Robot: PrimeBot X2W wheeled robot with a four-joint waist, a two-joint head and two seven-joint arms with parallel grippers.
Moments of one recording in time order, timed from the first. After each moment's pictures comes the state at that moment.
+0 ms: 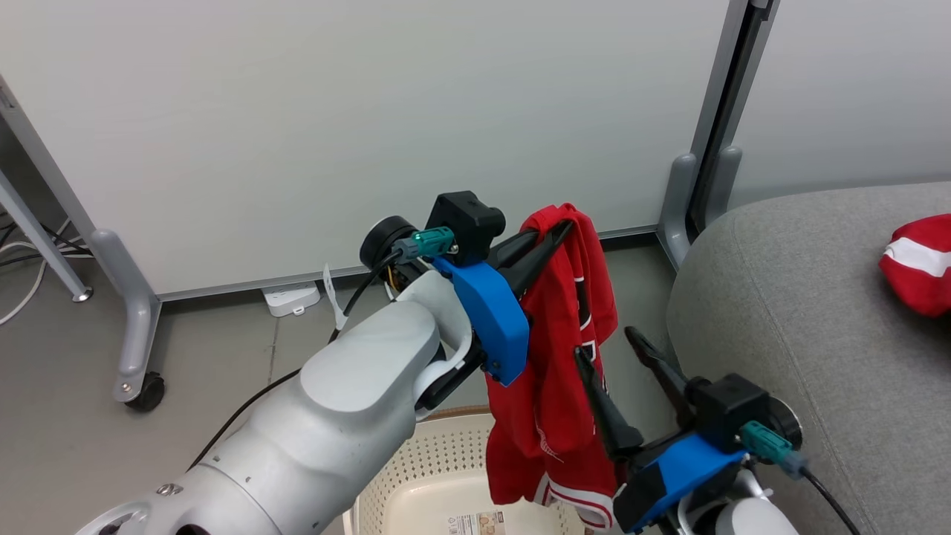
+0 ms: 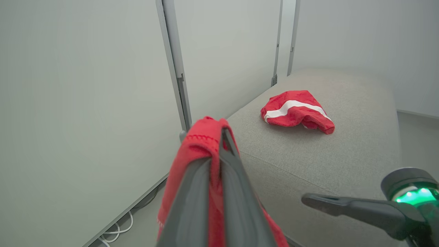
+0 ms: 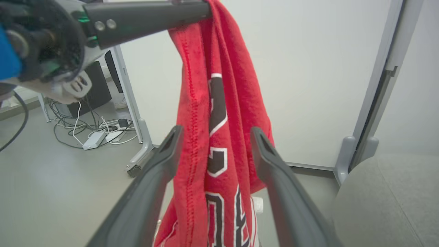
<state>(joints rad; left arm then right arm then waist) -1.01 0.05 -1.15 0.76 -0.88 -0.13 -0.20 -0.12 -0.05 0.25 0.11 0.12 0.13 -0.02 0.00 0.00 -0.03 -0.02</state>
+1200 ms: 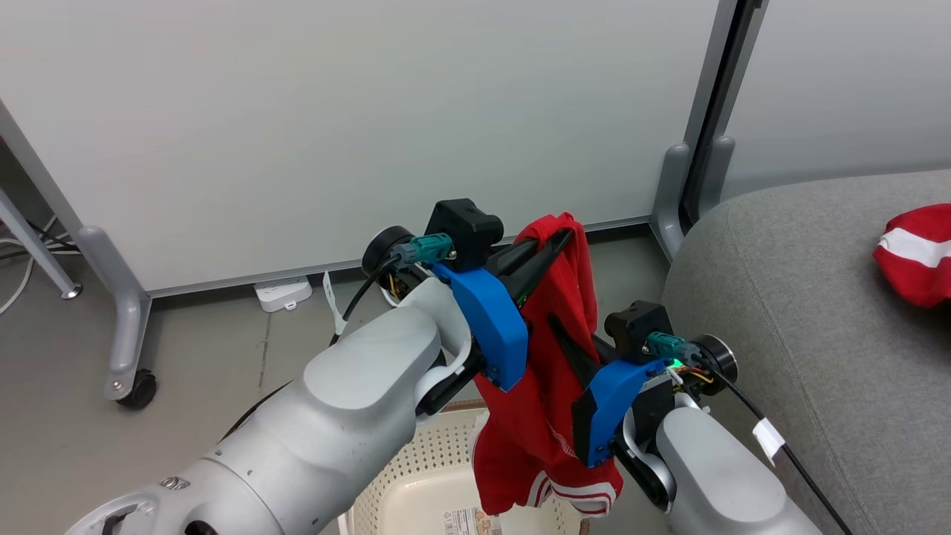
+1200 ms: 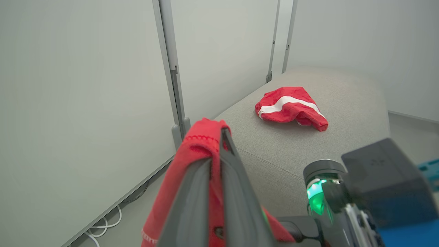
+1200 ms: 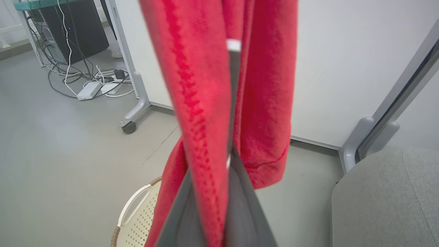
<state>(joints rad) -1.04 0.05 -1.25 0.79 -0.99 -0.12 -0.24 -0.53 -0.05 0.45 0.71 0.20 0.13 -0.05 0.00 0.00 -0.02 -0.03</state>
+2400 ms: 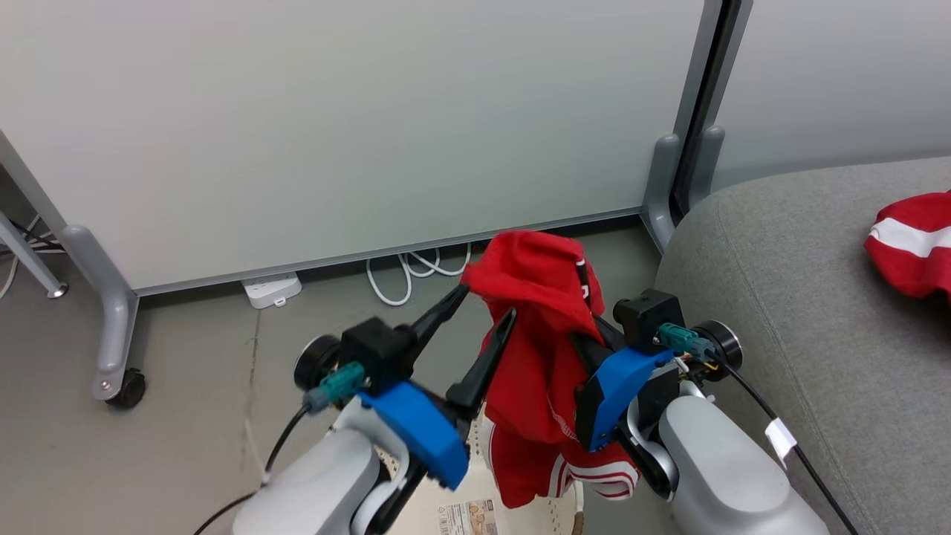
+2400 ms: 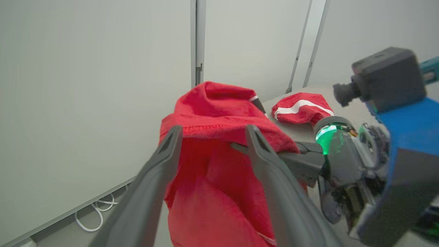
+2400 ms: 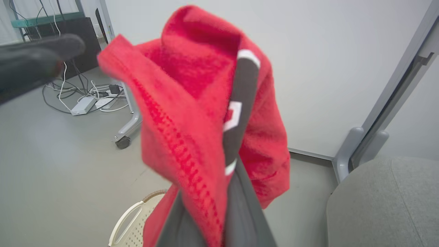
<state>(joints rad) -0.69 0.19 -0.96 0.48 -0.77 -0.02 -0.26 -0.56 -0.05 0.44 0.72 0.21 0.13 -0.12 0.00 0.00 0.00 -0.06</state>
